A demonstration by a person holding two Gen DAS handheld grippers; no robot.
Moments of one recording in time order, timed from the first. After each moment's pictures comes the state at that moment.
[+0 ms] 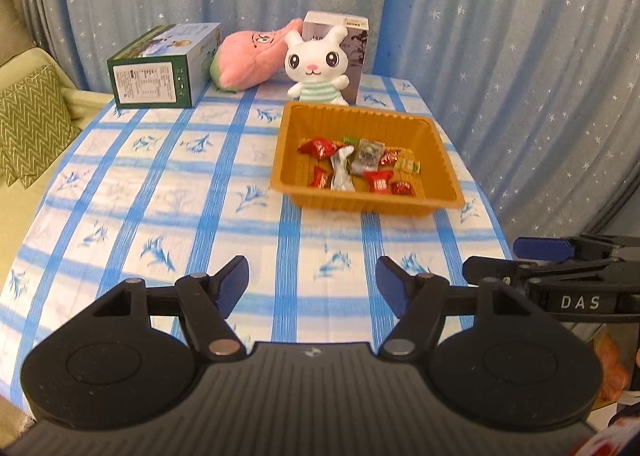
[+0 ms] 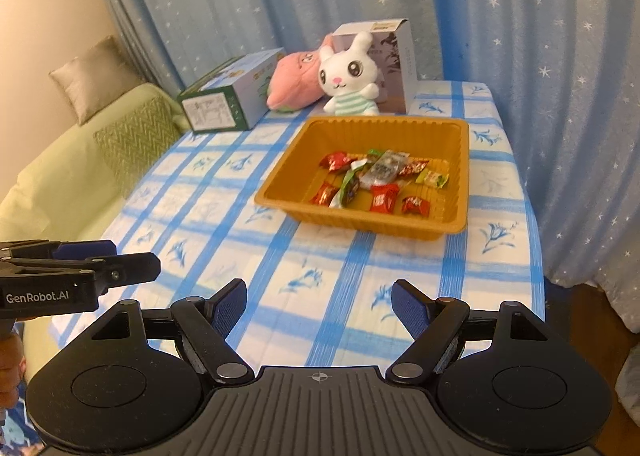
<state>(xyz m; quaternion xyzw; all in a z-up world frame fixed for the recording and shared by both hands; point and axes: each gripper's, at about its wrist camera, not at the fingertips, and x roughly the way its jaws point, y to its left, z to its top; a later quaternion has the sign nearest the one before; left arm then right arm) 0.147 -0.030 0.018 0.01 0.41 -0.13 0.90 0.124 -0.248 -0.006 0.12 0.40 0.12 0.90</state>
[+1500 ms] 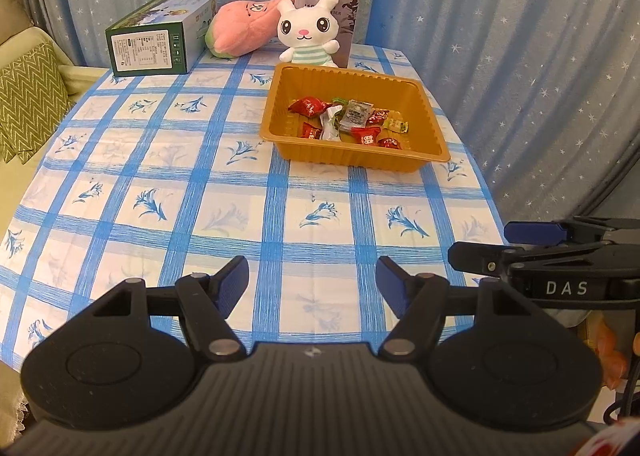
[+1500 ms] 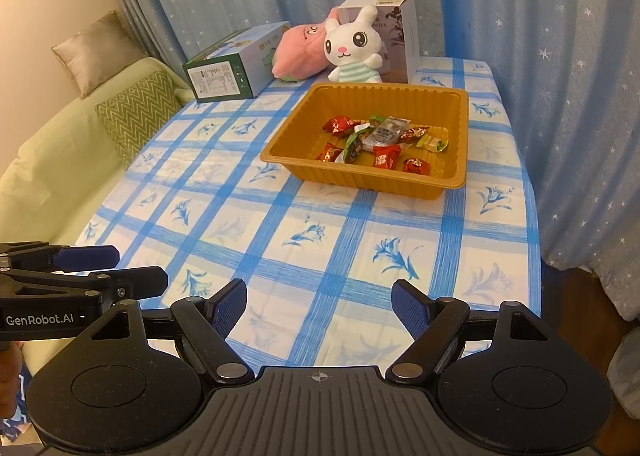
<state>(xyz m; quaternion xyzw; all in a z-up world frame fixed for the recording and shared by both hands) 0.112 -0.036 0.004 0.01 0.44 -0.13 0.89 0.097 -0.243 -0.015 0.10 0.43 0.12 0.89</state>
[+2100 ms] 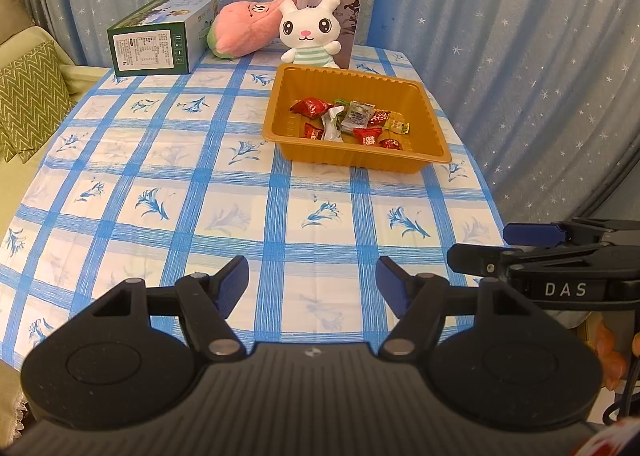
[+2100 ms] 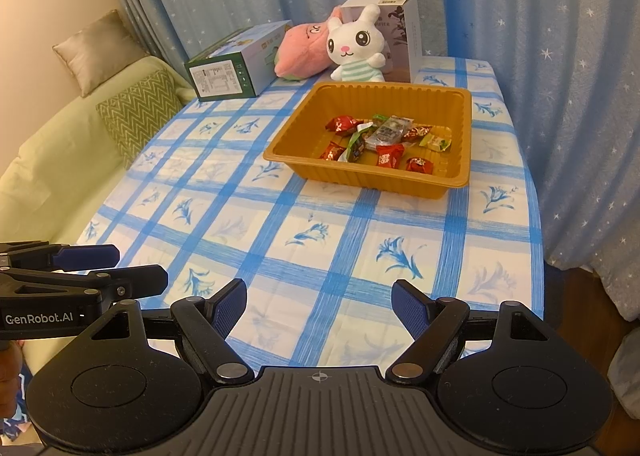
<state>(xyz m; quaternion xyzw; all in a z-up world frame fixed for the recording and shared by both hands) 0.112 -0.033 0.004 0.01 0.44 -0.13 0.89 0.097 -0.242 -0.014 0.10 0.43 0.12 0.89</state>
